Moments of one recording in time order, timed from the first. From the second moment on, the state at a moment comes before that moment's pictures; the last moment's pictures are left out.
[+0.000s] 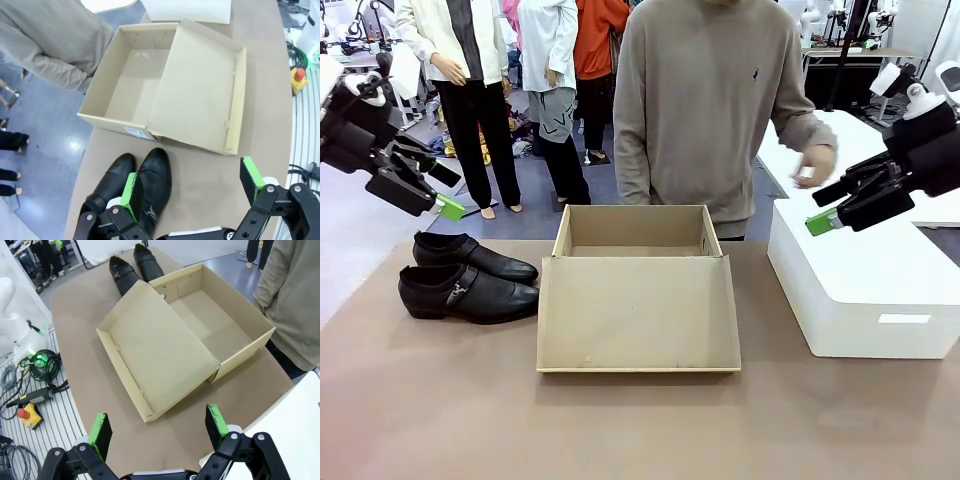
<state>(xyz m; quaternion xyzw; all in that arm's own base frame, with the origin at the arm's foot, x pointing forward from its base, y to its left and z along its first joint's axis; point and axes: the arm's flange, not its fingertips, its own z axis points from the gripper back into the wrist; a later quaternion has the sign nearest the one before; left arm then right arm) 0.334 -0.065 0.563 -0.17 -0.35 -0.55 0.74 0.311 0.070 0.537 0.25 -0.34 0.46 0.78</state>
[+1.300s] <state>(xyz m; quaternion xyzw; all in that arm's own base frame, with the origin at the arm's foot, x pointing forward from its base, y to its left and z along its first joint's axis) 0.347 -0.057 0.588 -0.10 -0.32 -0.58 0.74 0.309 0.071 0.538 0.24 -0.34 0.46 0.79</state>
